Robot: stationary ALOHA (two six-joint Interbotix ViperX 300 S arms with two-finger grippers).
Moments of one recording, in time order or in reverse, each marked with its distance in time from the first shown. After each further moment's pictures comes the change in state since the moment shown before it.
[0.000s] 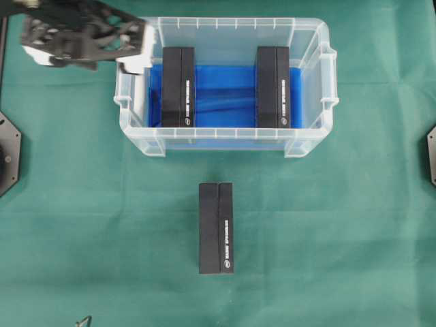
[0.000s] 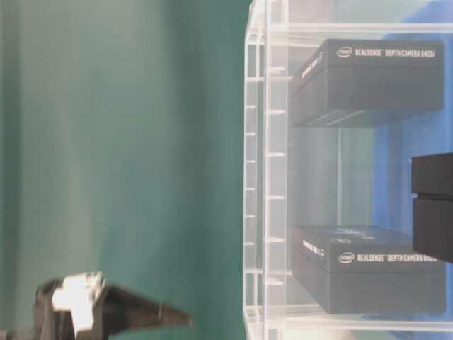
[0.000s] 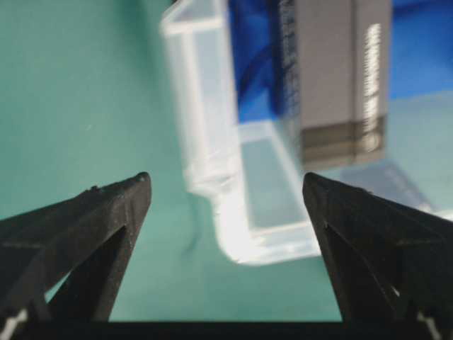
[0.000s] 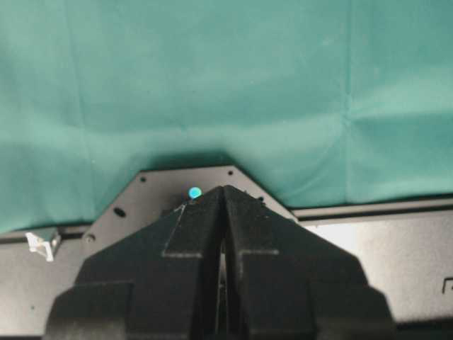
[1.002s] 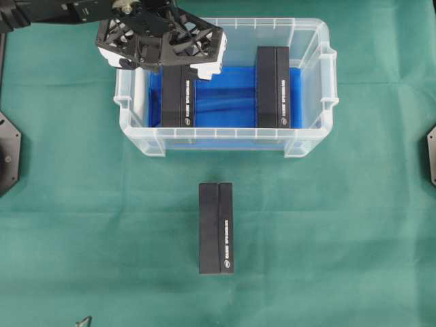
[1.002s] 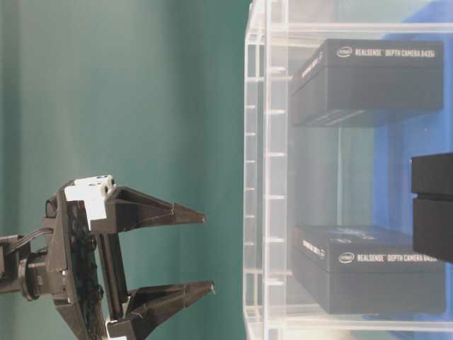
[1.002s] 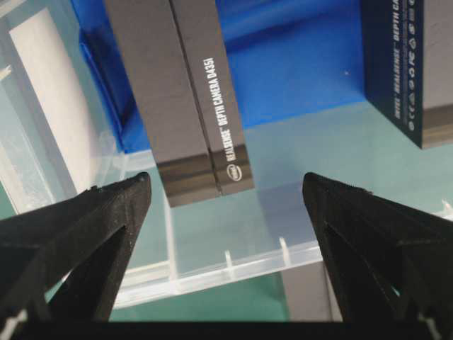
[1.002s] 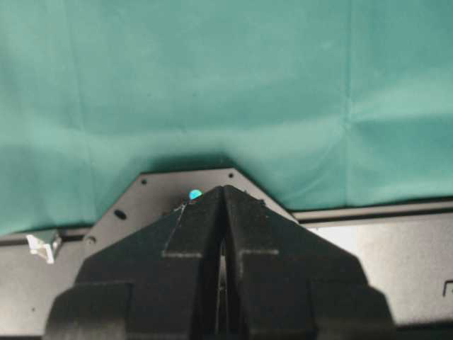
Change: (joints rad) left arm -0.051 0.227 -0.236 0.000 -0.008 -0.005; right arm 0.000 0.002 0.002 0.003 -0.008 -0.002
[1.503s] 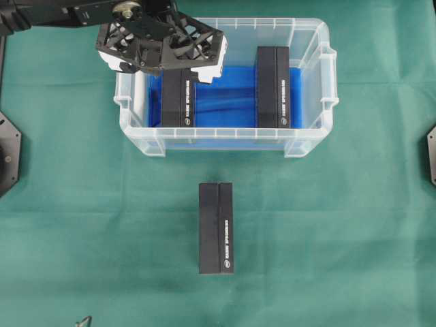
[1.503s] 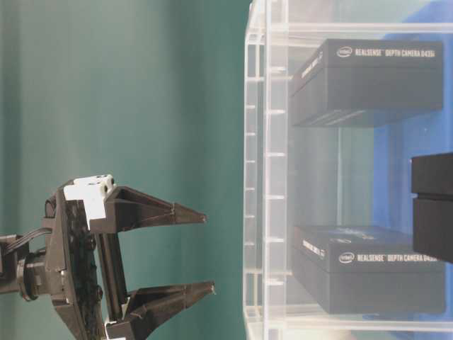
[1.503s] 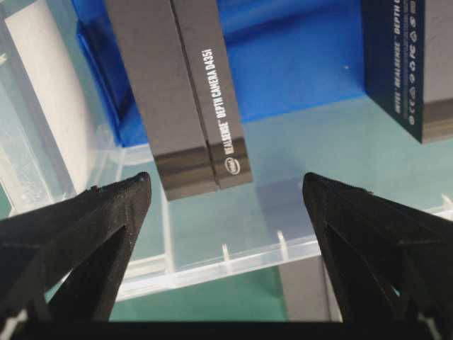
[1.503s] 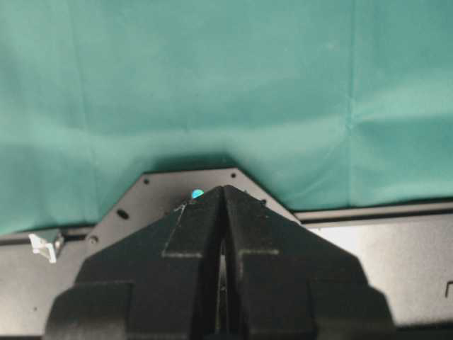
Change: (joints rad) left arm -0.011 0.000 0.000 -0.002 0.002 -0.017; right arm 0.000 0.000 0.000 0.003 0.000 0.002
